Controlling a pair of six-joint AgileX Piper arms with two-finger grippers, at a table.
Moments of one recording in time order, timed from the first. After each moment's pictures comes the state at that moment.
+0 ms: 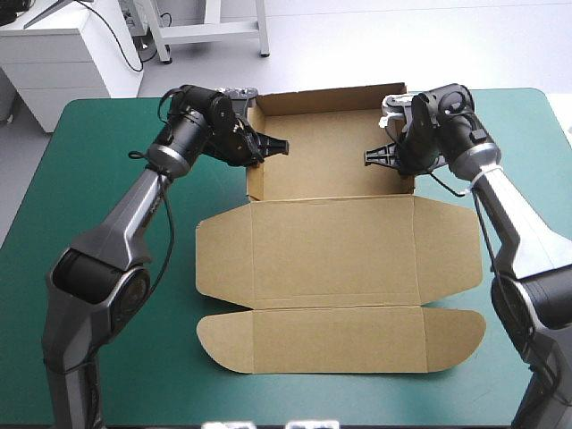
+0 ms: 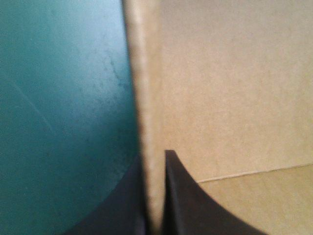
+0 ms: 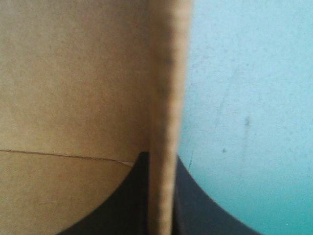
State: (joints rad) left arm -0.45 2.07 -2.11 -0.10 1.22 -0.23; right arm 0.27 1.87 -1.86 -0.09 1.24 0.25
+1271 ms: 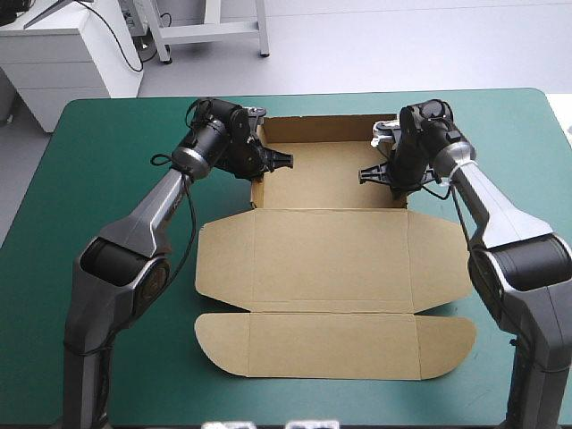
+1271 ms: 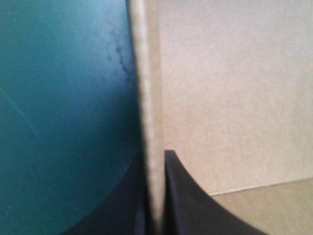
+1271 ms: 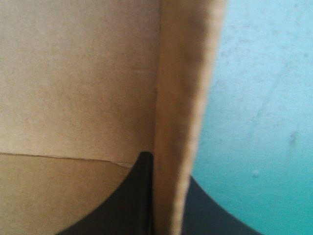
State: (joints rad) left arm -0.45 2.19 -2.14 -0.07 1.22 -0.26; right arm 0.24 2.04 -1.86 -0.02 1.24 0.17
